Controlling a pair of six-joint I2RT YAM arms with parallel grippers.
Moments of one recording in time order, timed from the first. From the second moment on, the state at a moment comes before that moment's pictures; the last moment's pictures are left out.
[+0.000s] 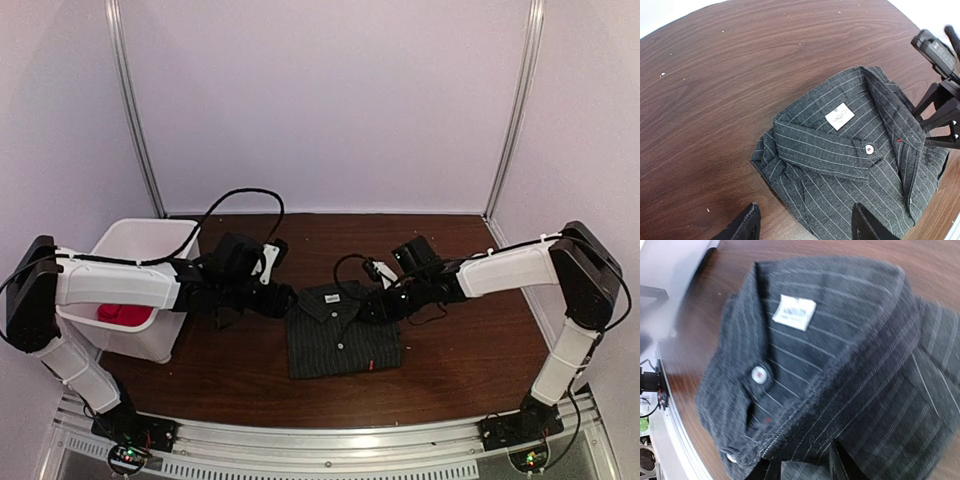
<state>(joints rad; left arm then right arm) -0.85 1.55 0.91 -0.08 -0.07 -0.32 0.68 1.72 0.93 -0.09 -0.39 0.42</state>
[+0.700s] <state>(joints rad) -0.83 1.53 0.87 -0.08 -0.06 -0.29 0.68 2.04 1.12 0.13 -0.54 0.46</state>
